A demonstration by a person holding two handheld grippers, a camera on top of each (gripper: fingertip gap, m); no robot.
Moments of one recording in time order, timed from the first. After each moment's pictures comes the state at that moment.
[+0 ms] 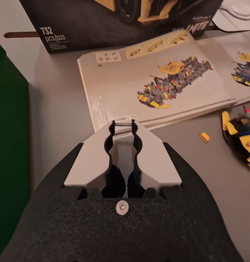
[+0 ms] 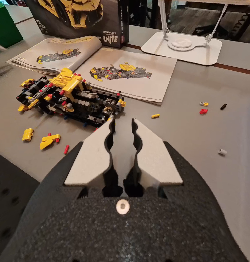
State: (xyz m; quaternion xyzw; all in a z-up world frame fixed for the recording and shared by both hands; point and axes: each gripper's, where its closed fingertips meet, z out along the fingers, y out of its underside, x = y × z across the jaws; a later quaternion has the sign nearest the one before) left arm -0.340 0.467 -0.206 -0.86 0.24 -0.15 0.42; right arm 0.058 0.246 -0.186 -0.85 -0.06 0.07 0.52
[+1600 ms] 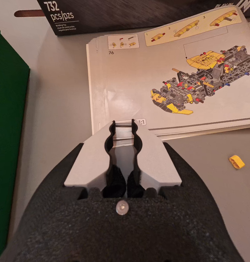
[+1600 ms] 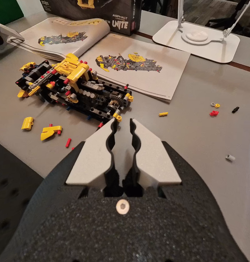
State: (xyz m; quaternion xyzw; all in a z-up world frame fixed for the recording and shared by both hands) left arm -0.335 0.486 -0.238 -0.89 0.19 -0.08 0.40; right arm 0.046 0.246 -0.197 -0.86 -0.10 0.06 0.50
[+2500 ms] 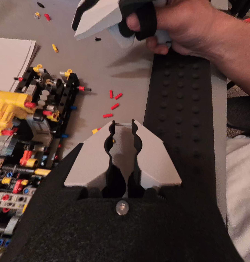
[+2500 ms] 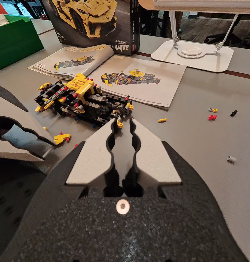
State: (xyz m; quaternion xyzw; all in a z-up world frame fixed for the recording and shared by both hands) left arm -0.057 0.177 -0.216 -0.62 0.66 -0.33 0.27; right arm 0.049 0.242 -0.177 -0.83 -0.08 0.10 0.54
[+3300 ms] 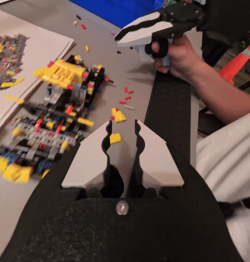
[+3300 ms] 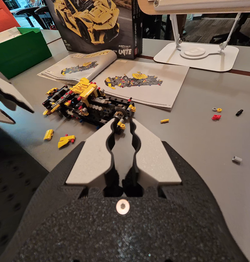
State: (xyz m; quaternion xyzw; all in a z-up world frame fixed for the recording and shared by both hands) left arm -0.127 0.216 -0.177 -0.67 0.56 -0.42 0.25; right arm 0.048 0.240 -0.174 -0.82 -0.08 0.13 0.55
